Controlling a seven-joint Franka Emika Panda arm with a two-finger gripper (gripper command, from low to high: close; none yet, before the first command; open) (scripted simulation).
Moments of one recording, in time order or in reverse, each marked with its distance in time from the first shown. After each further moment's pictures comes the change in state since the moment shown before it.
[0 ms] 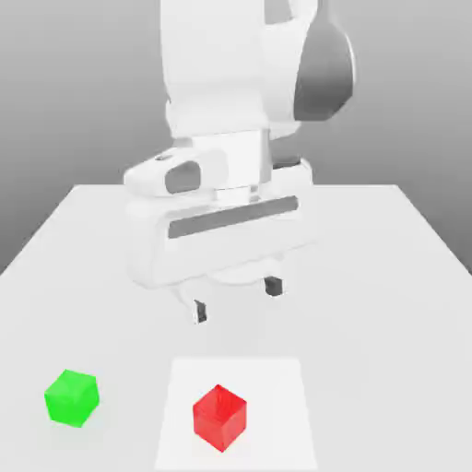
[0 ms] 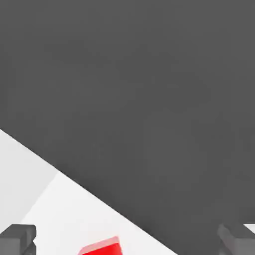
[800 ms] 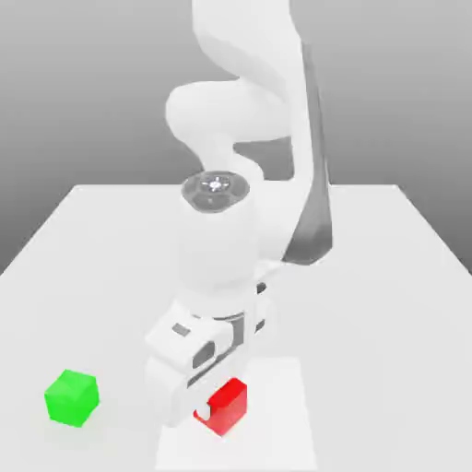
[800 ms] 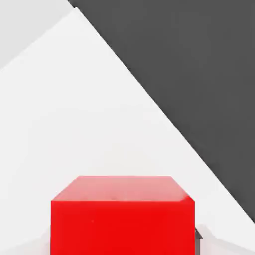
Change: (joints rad) arm -0.051 0.199 0.011 -0.058 -0.043 0.099 -0.153
